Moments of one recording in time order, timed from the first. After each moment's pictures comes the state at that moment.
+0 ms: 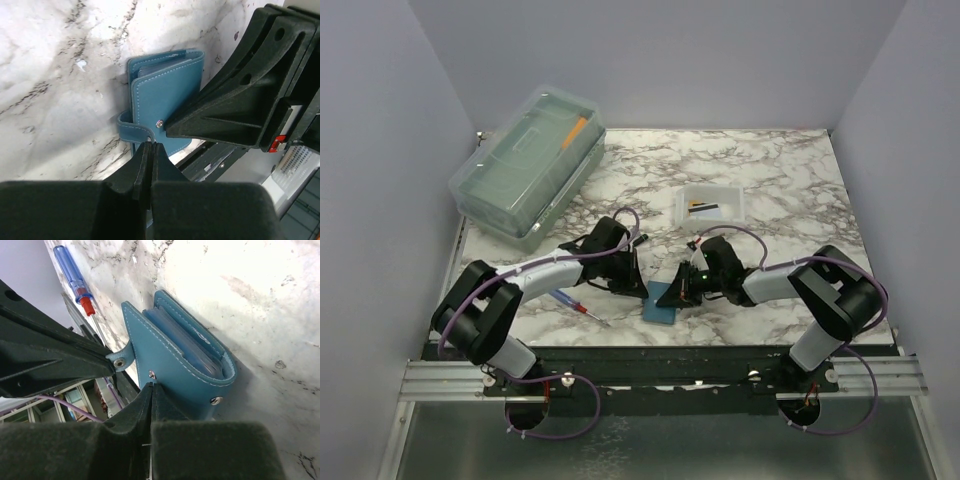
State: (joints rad) left arm -0.64 1.49 0.75 -0.23 0.47 -0.70; right arm 0.66 1.65 0.50 0.42 -0.61 1.01
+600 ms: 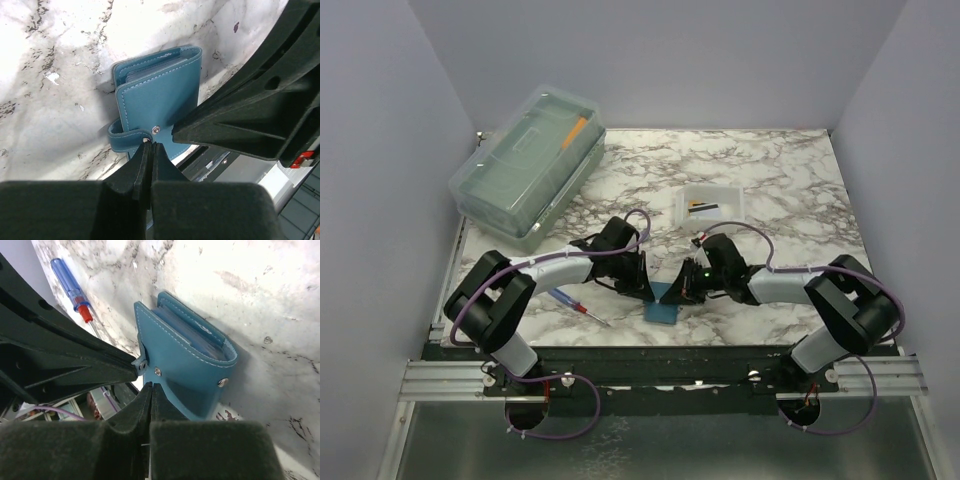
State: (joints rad) left arm -0.68 1.59 0.81 -0.23 0.51 -0.67; right arm 0.66 1.56 0.51 0.29 -0.55 1.01
